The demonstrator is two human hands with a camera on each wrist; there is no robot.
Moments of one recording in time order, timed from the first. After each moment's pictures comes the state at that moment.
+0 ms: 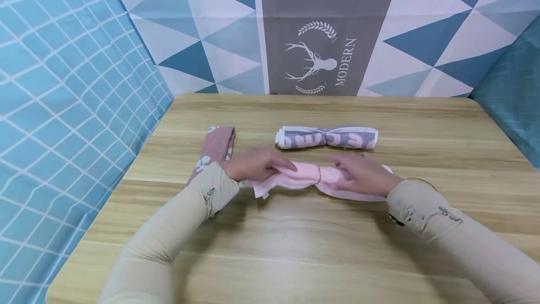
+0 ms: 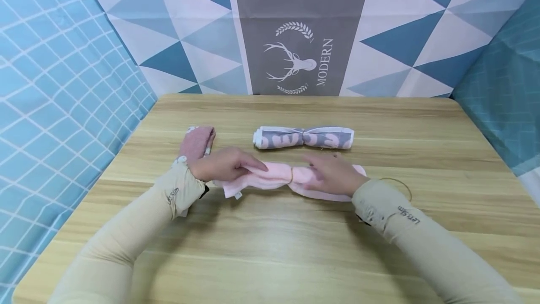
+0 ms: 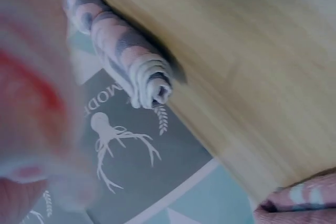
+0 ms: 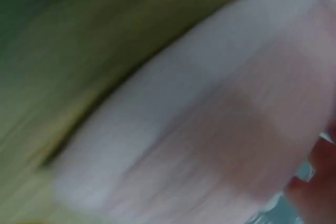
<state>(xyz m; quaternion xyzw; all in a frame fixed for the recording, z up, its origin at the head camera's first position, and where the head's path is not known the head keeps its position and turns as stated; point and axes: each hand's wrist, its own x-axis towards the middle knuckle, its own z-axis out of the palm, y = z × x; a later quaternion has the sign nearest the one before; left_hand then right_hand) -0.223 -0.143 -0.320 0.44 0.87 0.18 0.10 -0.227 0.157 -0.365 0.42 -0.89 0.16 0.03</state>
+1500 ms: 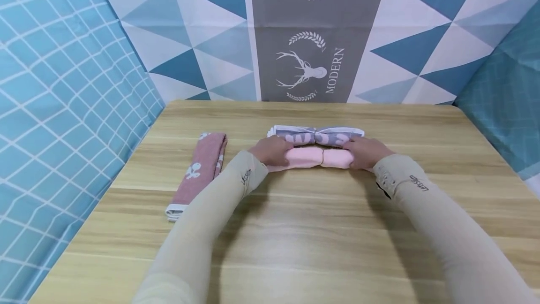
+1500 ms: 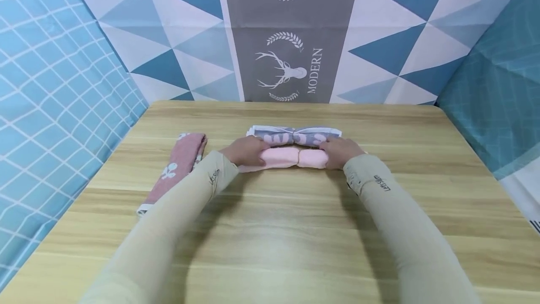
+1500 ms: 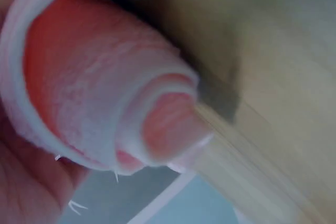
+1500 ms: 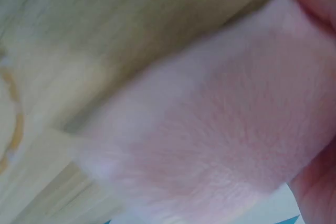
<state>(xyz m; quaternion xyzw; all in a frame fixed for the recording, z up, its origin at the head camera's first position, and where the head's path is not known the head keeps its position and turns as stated) -0.296 -0.090 -0.348 0.32 0.94 -0.01 0.08 -0.297 0.192 -0.354 0.32 -0.95 0.00 -0.04</state>
